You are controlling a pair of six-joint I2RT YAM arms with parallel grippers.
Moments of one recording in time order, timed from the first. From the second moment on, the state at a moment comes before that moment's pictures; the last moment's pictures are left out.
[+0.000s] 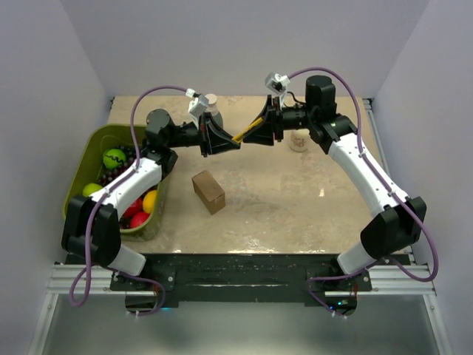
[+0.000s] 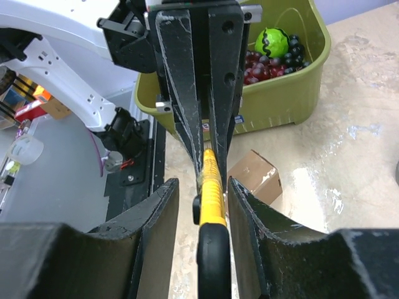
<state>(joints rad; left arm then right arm) -0.36 1.49 1.06 0.65 1.15 -0.52 0.38 1.55 1.55 -0.29 -1.14 0.06</state>
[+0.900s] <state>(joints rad) -0.35 1.51 1.08 0.57 1.12 -0.47 0.37 1.57 1.58 -0.34 -1.06 0.06</state>
